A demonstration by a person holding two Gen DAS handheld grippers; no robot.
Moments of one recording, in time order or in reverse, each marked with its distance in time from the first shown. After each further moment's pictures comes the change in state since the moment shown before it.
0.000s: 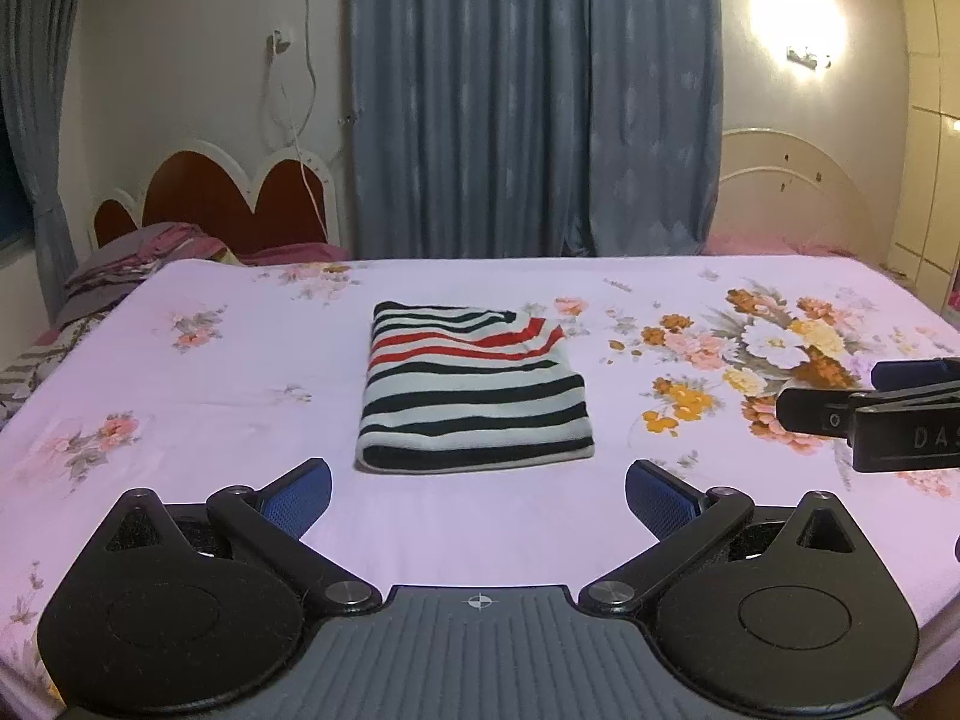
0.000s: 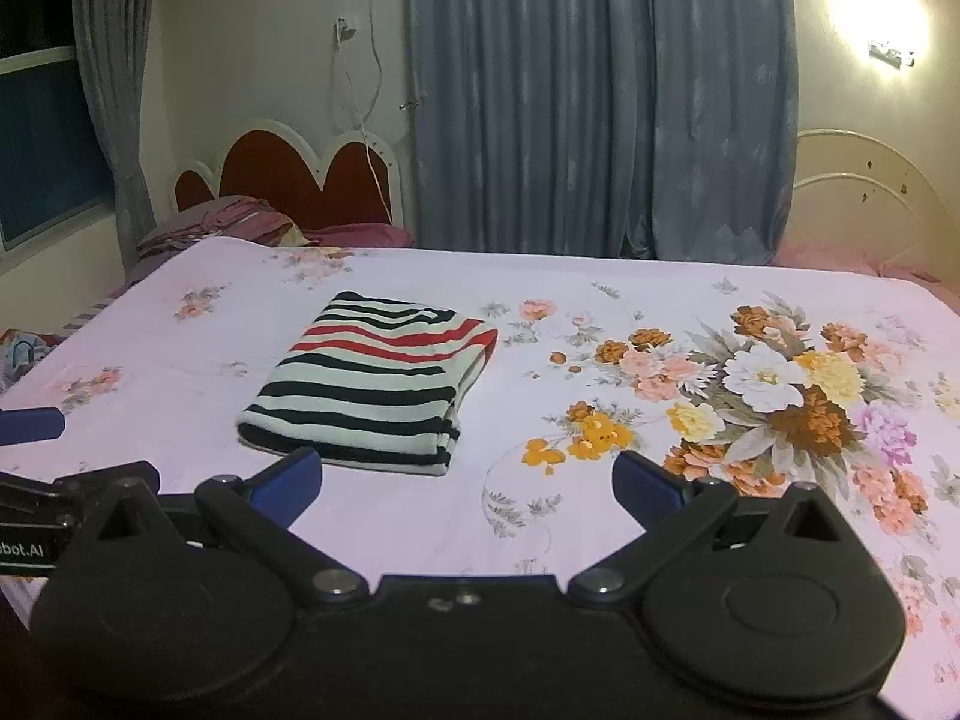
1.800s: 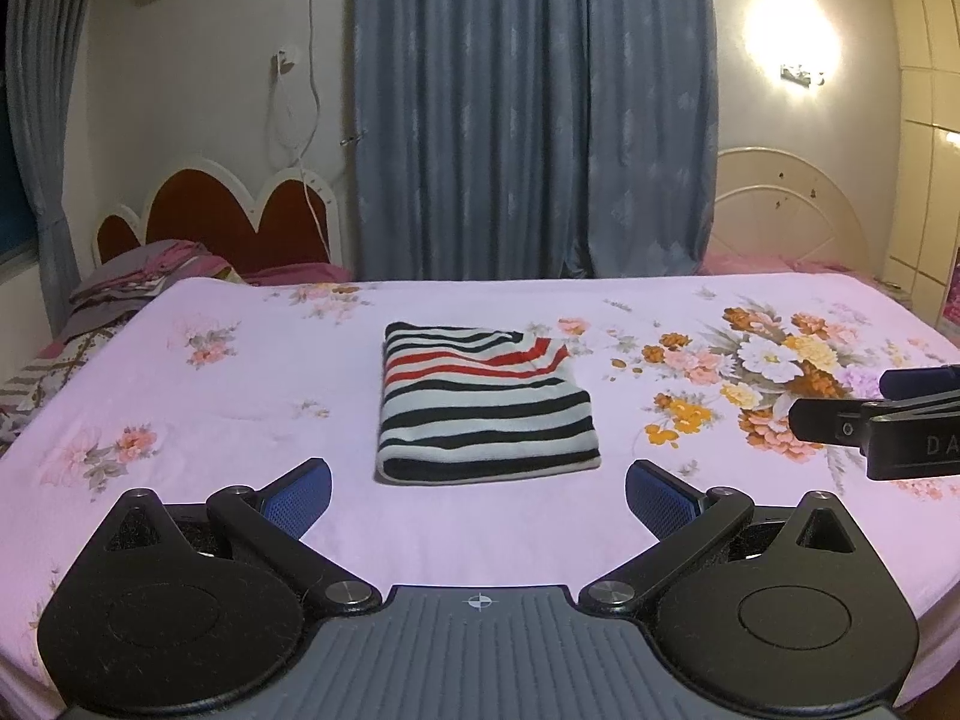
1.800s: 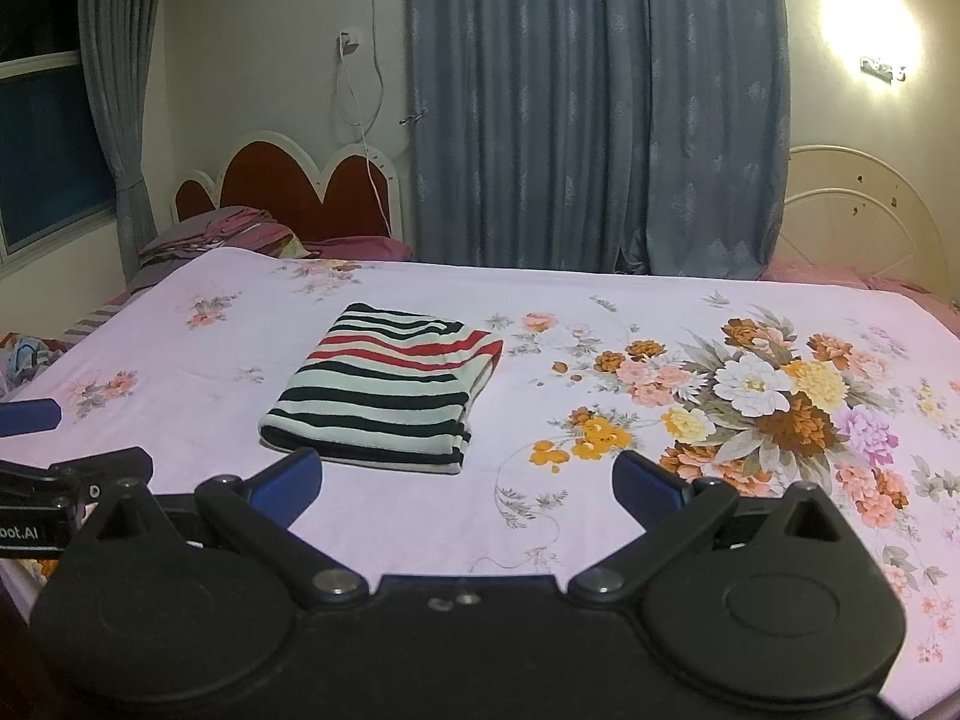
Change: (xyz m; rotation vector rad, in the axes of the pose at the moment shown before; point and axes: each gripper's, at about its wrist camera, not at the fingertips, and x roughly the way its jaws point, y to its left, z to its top) left arm -0.019 0.018 0.000 0.004 -0.038 -0.005; right arm -0.025 0.013 -0.004 -0.005 -0.023 -0.013
